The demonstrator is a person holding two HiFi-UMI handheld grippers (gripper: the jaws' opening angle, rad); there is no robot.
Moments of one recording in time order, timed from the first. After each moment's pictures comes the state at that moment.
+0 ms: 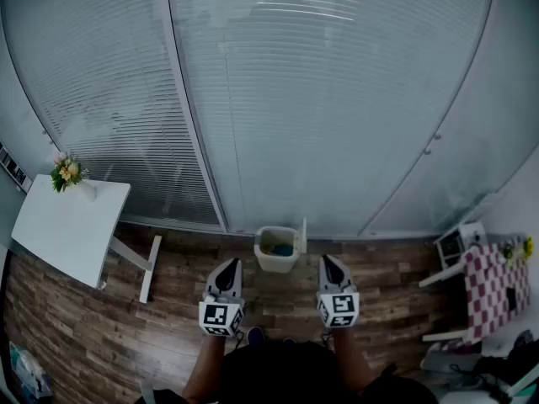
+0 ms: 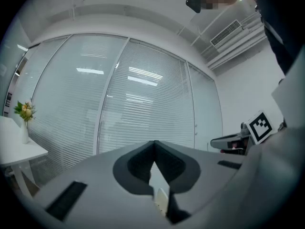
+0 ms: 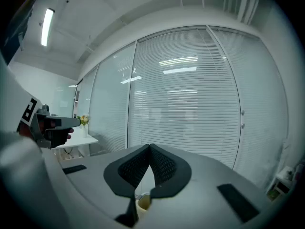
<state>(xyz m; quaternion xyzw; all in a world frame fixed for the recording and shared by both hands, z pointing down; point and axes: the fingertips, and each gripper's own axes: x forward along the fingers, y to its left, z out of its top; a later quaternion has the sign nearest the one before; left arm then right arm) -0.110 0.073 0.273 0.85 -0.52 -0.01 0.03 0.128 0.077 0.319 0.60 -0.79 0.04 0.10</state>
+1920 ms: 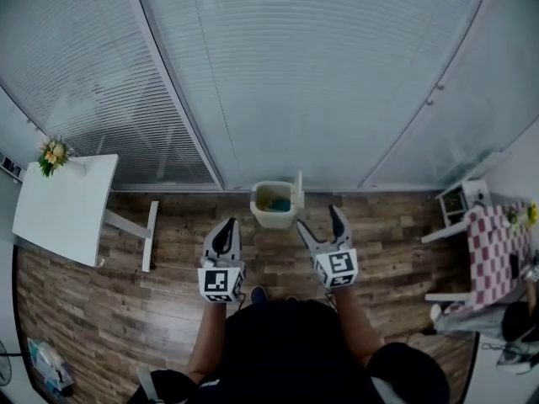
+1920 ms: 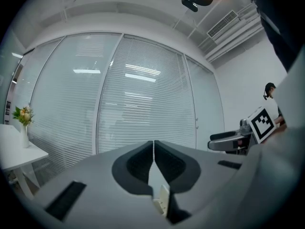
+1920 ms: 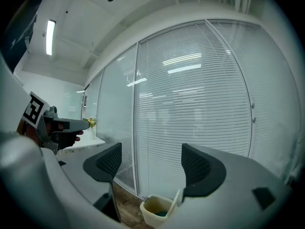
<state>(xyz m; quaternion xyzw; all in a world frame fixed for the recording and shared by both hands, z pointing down) -0.083 0.065 0.285 0.85 -0.52 0.03 0.02 0.126 0.066 0.316 0.57 -0.82 0.04 0.05</state>
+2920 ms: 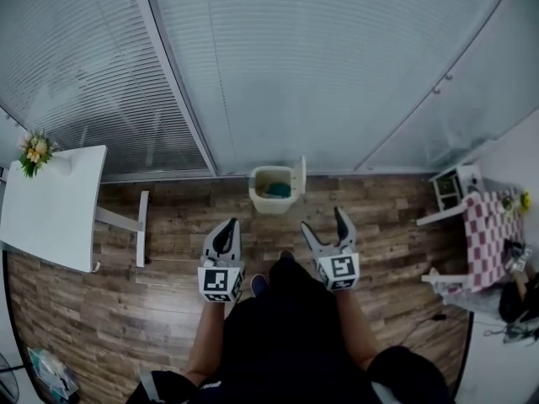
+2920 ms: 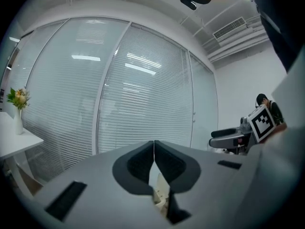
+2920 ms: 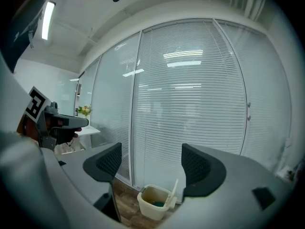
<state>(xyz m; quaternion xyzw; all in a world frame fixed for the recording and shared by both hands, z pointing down) -0.126 0.060 0.341 0.87 -0.48 0.05 0.07 0.091 0.084 0.361 0.60 -0.79 0.05 0.12</state>
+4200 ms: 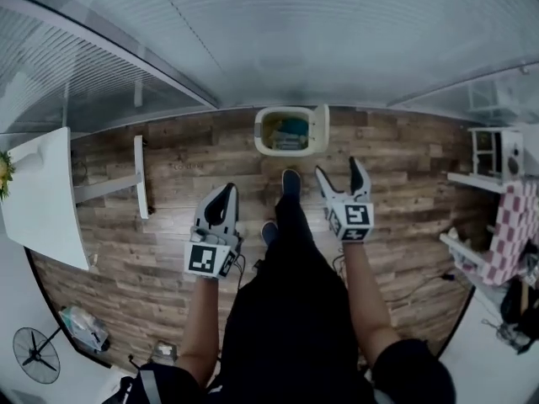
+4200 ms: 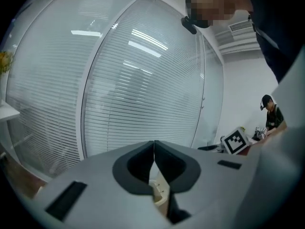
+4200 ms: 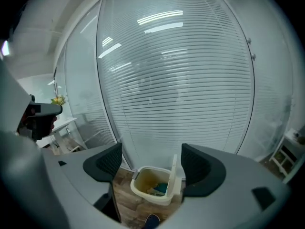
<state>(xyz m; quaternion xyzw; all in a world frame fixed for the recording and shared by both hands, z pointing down) -0.090 -0.049 0.424 0.87 -0.45 0.09 0.15 0.158 -0.053 0.532 0.62 -0.74 0.22 0.16</state>
